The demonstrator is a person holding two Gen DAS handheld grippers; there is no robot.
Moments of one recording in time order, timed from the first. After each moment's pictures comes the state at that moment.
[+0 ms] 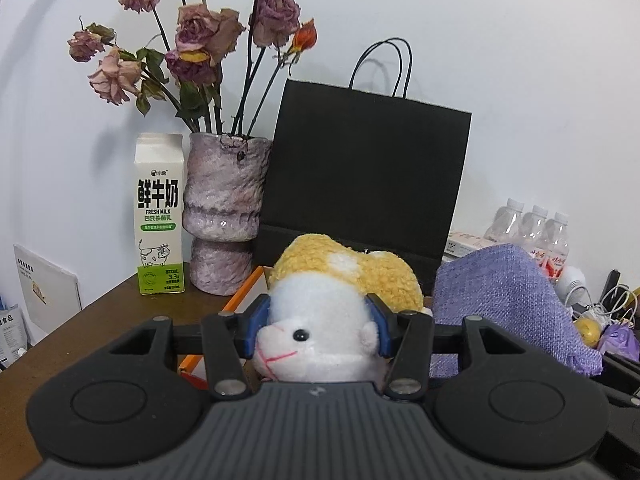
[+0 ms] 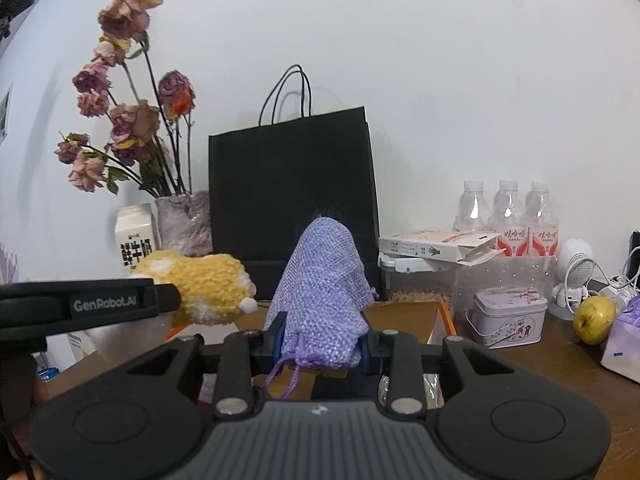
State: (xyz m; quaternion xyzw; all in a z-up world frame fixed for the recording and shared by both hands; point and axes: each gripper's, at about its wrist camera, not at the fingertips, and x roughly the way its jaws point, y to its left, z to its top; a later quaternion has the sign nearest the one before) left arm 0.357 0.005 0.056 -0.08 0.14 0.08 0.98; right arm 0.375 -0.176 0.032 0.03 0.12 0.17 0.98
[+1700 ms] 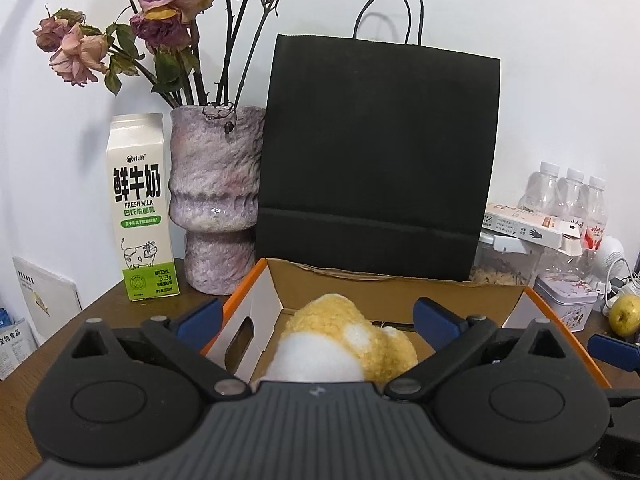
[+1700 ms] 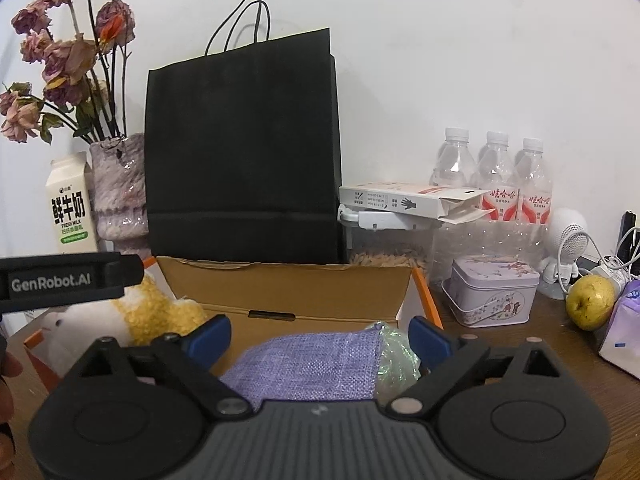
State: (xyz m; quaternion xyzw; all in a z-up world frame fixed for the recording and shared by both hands) left arm 0.421 0.013 0.031 -0.05 0.17 0.10 0.98; right arm 0.444 -0.167 -0.001 0.00 0.17 0.12 0.98
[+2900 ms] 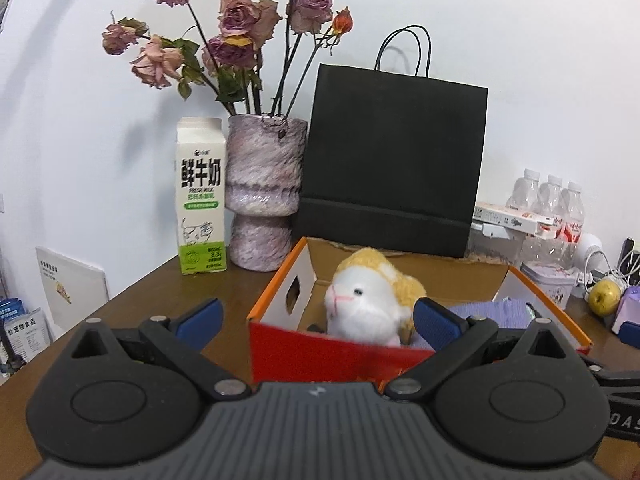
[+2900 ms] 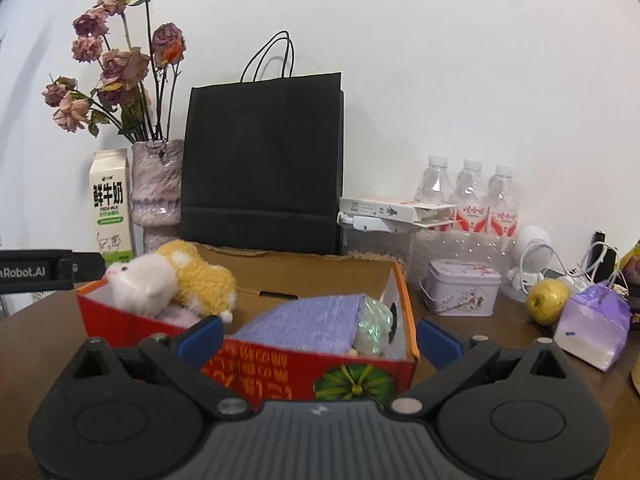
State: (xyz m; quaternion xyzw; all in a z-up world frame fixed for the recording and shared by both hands) left arm 0.308 0.033 0.021 -0.06 0.14 0.10 0.98; right arm 0.345 -0.190 -0.002 -0.03 0.14 0.12 0.98
